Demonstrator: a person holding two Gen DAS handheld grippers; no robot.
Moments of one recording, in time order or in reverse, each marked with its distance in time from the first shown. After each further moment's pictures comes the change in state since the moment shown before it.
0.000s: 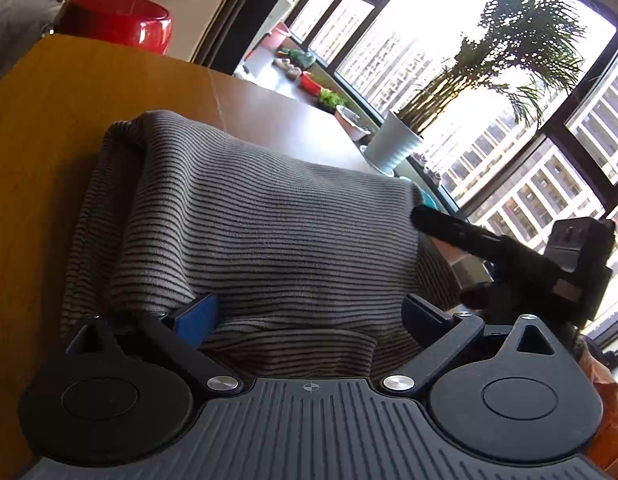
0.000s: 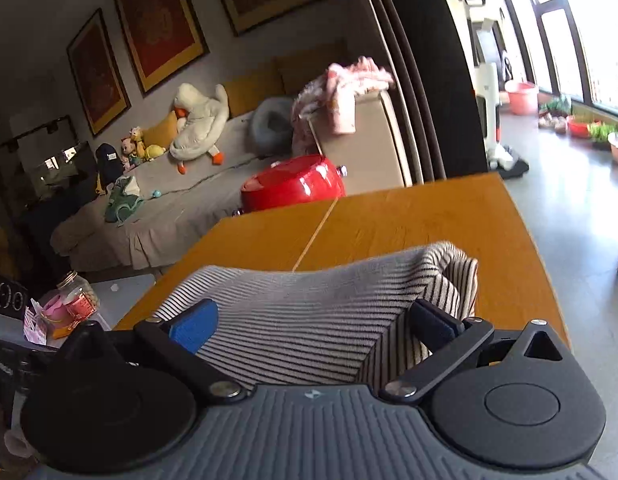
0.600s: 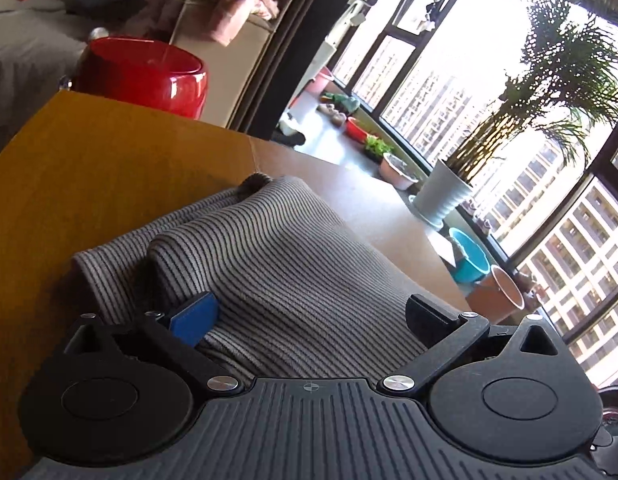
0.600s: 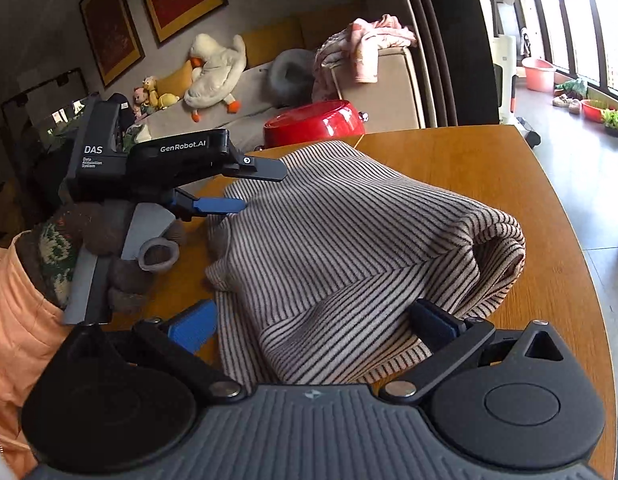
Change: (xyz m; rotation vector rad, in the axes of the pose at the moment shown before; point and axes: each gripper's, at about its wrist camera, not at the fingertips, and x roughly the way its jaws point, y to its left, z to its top) left arm 0.032 0.012 0.060 -0.016 -0.142 0.138; right arm -0.042 0.037 -0.045 -0.078 0.098 0.036
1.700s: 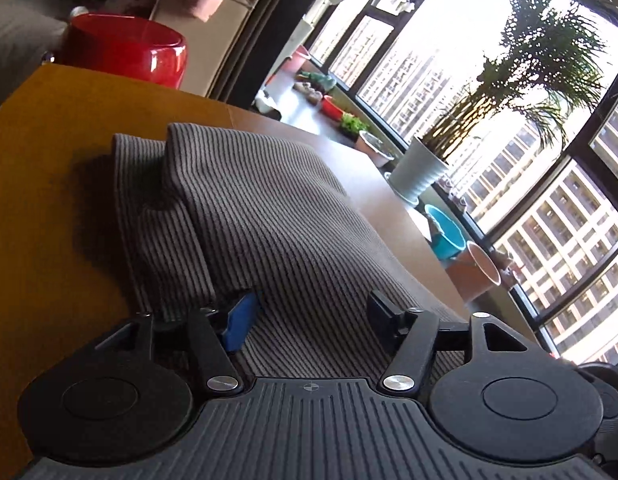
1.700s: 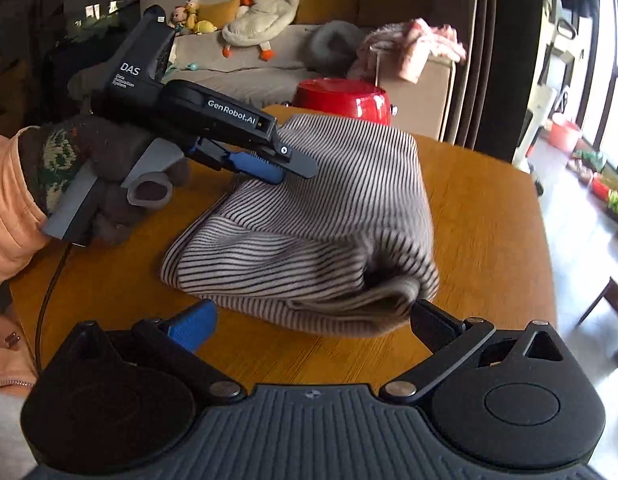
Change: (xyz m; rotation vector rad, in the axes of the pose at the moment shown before) left arm -0.001 0.003 -0.017 -0.003 0.073 -0.071; right arm -0.020 0.045 -0.011 -0.361 0.112 -0.116
